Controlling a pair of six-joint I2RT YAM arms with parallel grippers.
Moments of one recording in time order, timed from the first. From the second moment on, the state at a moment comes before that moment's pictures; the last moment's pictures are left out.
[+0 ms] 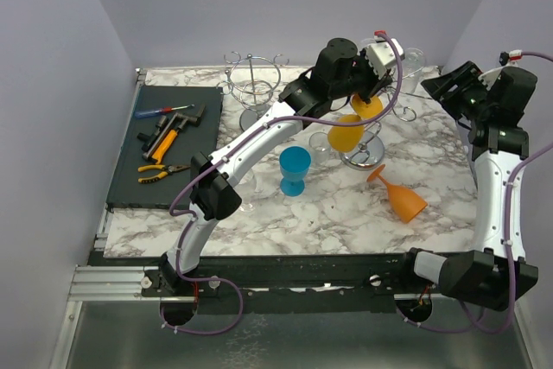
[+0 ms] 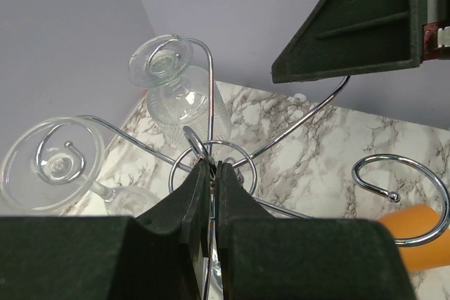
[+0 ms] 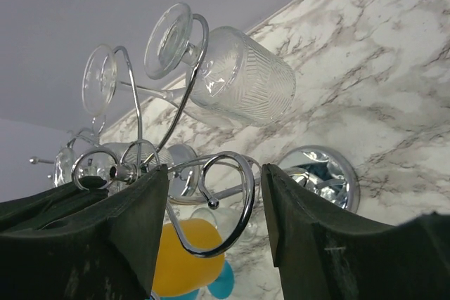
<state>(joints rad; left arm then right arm) -0.87 2.19 2.41 -0.30 0.27 0.19 -0.30 1.18 1.32 -0.45 -0.39 0.59</state>
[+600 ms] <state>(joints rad) -0.88 2.19 2.41 -0.30 0.27 0.20 -0.38 1.27 1.30 -0.31 -0.63 0.68</state>
